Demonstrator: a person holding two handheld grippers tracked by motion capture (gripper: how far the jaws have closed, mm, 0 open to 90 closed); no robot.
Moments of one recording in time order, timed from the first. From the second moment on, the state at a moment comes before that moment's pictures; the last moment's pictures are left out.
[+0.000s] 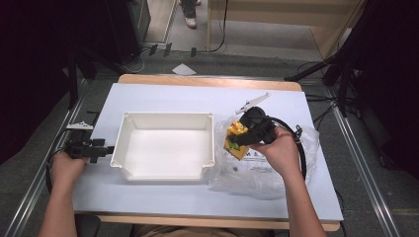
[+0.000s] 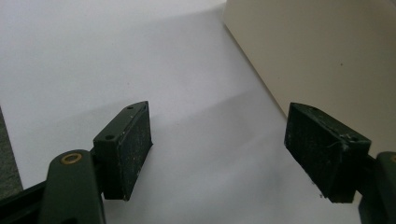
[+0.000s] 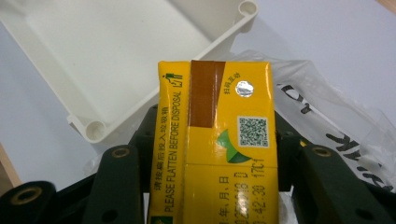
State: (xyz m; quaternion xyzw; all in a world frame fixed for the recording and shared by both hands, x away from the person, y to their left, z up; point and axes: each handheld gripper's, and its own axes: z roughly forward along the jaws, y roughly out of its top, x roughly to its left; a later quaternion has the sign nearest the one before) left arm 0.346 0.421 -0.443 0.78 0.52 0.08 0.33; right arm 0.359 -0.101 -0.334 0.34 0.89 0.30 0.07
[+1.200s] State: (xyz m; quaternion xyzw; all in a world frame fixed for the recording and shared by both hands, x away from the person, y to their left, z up) left arm 0.345 0.421 -0.443 0.78 0.52 0.08 0.33; right arm 0.365 -0.076 -0.321 0.31 0.90 0.31 0.07
